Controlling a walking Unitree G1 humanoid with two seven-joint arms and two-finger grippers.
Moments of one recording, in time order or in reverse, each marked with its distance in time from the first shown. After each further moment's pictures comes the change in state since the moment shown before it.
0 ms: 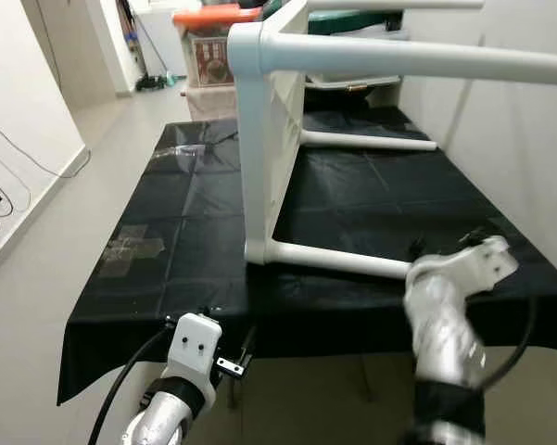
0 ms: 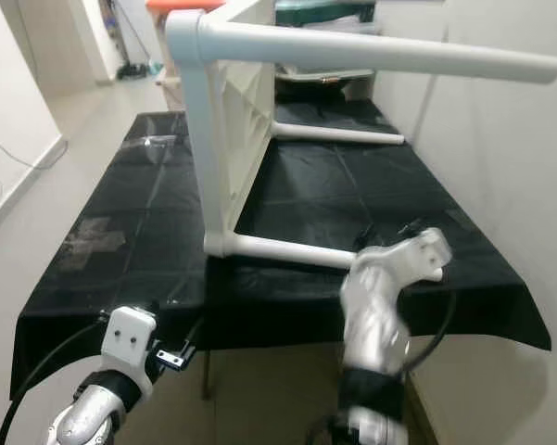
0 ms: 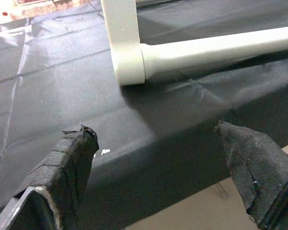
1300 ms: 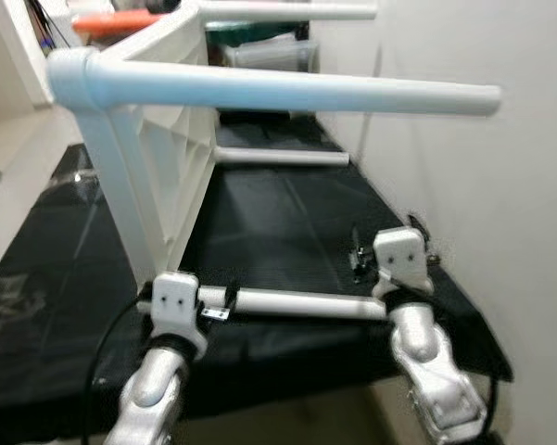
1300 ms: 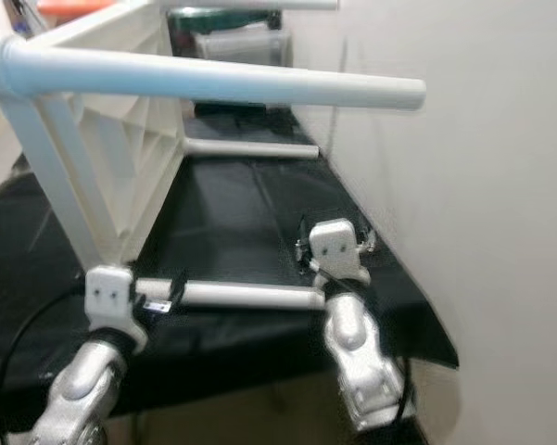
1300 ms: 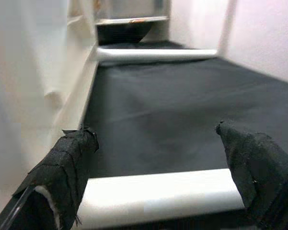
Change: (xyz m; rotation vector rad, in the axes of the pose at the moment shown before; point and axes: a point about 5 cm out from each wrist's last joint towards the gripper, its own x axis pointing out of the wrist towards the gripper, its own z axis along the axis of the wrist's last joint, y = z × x) left arm 0.027 0.035 0.016 -0.088 -0.114 0.179; right arm -0.047 0.036 -0.009 -0.780 -0.470 0.531
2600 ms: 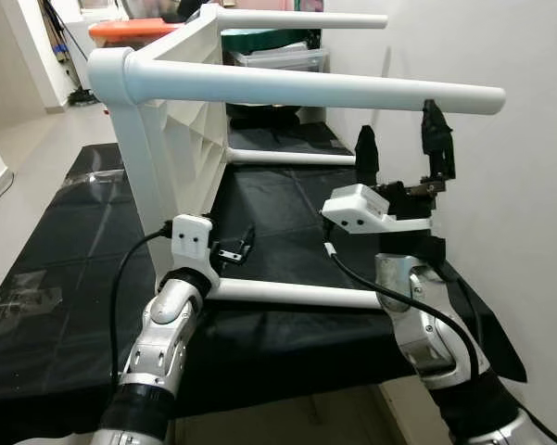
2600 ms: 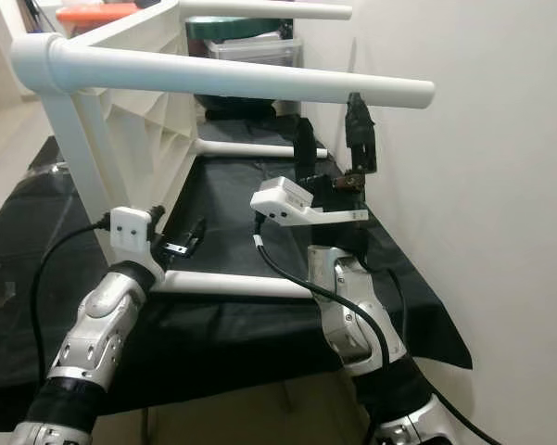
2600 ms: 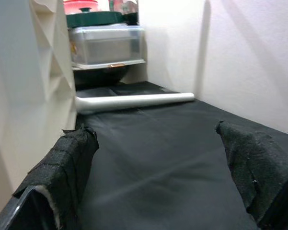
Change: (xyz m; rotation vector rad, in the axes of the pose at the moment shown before) left arm 0.088 -0.006 0.043 -0.037 -0.158 -0.161; right arm 0.049 -0.025 0.090 -0.723 -0.513 -0.417
